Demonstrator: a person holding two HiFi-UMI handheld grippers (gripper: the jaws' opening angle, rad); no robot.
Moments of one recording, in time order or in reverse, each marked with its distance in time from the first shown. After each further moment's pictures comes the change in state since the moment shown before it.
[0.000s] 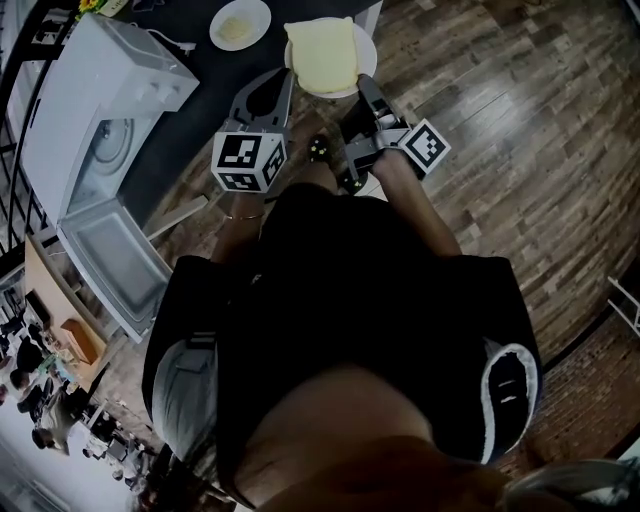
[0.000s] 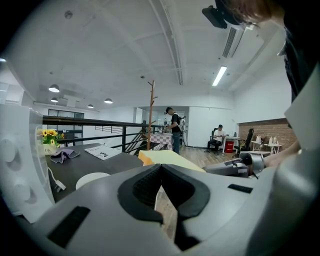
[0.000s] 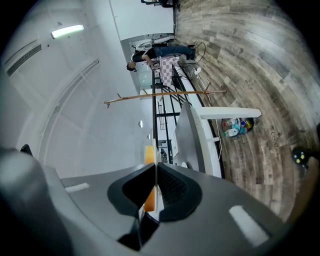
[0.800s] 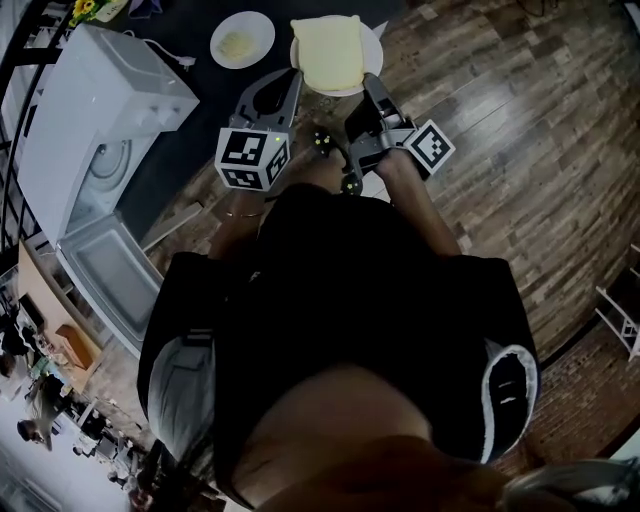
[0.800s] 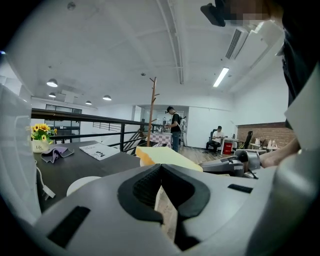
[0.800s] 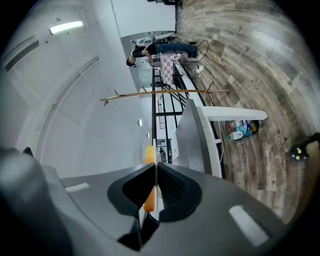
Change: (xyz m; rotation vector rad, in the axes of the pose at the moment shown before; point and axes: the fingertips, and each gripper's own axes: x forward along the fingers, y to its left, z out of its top) left arm 0.054 0.025 0.004 -0.026 0.018 -0.032; right arm 0.055 -0.004 0.032 -0.011 0.014 -0.015
